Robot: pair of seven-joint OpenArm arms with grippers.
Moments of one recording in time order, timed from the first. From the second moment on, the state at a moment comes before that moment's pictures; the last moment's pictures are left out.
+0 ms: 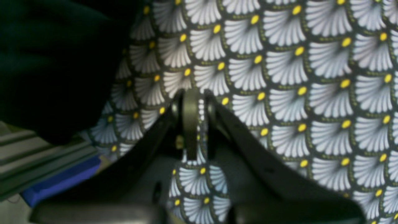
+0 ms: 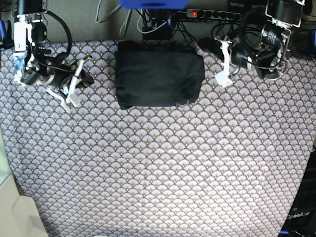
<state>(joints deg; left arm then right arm) 8.4 -26.5 8.3 79.2 -68.9 -39.4 79.2 -11.8 21.1 6.8 96.2 34.0 39.4 -60.3</state>
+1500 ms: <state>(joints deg) -9.5 -12.4 11.2 68.3 -62.9 -22.7 79.9 -13.1 18.6 6.7 96.2 33.8 39.5 -60.5</state>
